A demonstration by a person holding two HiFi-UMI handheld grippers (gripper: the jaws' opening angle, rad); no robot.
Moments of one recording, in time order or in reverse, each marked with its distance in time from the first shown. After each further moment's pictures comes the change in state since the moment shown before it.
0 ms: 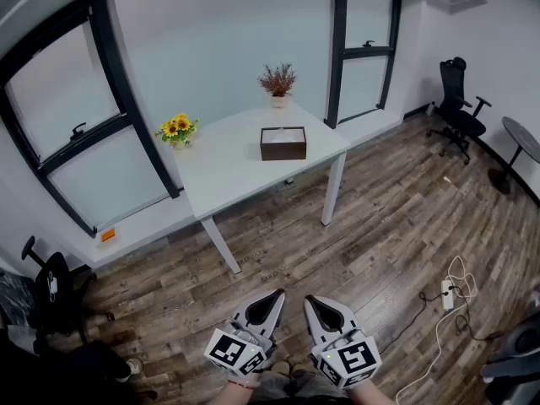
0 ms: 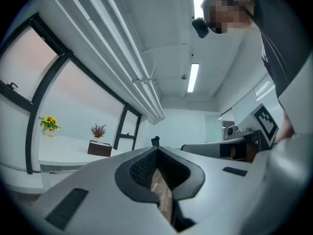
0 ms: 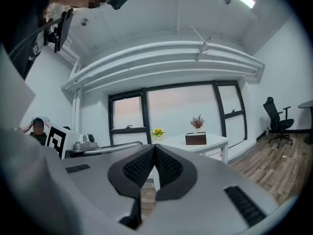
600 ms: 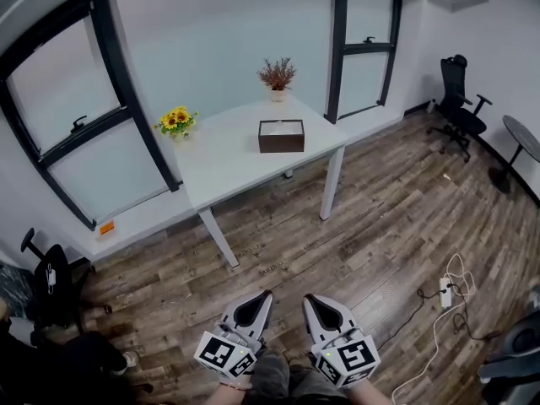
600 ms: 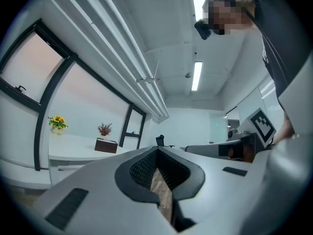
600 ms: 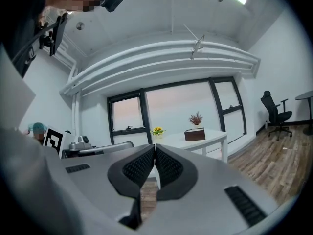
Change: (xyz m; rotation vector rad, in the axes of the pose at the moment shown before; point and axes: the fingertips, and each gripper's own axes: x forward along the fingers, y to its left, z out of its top) left arm -0.027 -0.006 -0.014 -0.003 0.014 0.067; right arm -0.021 -0.005 -0.020 0.059 -0.001 -0.001
